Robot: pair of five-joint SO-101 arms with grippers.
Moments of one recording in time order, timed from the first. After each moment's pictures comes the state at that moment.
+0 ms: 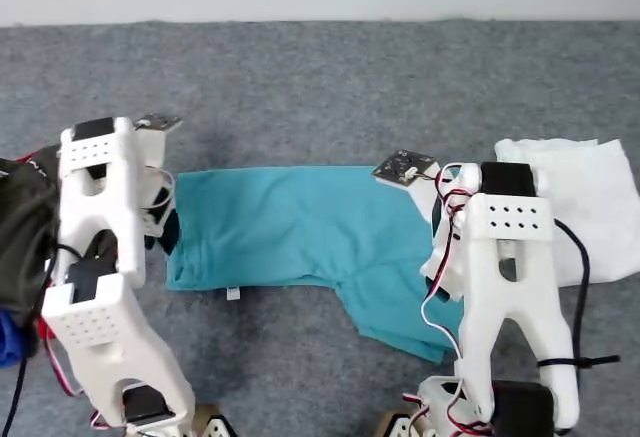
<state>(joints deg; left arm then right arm) -17.9 26.5 -4.8 95.1 -21.0 -0.3 -18.5 23.2 100.4 47.8</state>
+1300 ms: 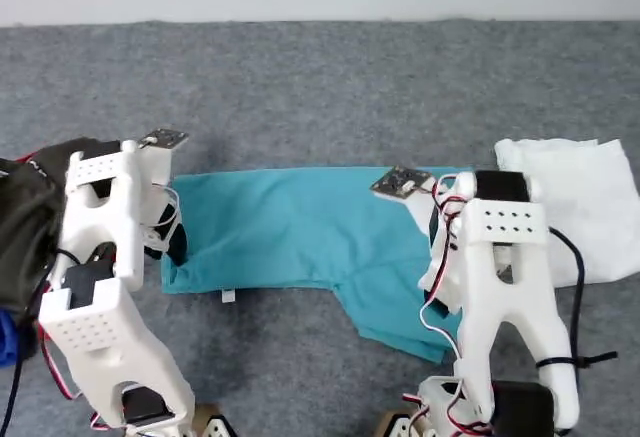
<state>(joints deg) -18.3 25.6 6.7 83.1 -23.5 -0.3 -18.5 29.1 99.2 47.8</state>
